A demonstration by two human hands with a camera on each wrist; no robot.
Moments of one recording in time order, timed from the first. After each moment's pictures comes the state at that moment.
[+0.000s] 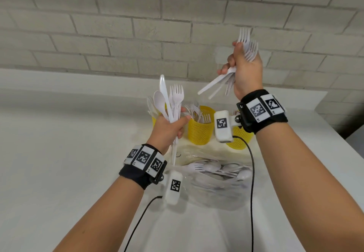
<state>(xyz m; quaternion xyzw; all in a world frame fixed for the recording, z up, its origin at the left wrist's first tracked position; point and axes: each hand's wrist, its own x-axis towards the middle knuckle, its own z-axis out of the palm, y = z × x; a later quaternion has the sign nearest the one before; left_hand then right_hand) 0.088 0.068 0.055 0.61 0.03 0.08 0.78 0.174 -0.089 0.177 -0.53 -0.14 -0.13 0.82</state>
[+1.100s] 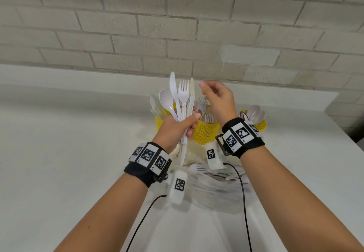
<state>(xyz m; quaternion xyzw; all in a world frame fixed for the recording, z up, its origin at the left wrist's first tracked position) 0.089 0.058 0.062 0.59 -0.02 0.03 0.81 0.166 -0.061 0.097 -0.74 -0.14 -0.10 0.65</state>
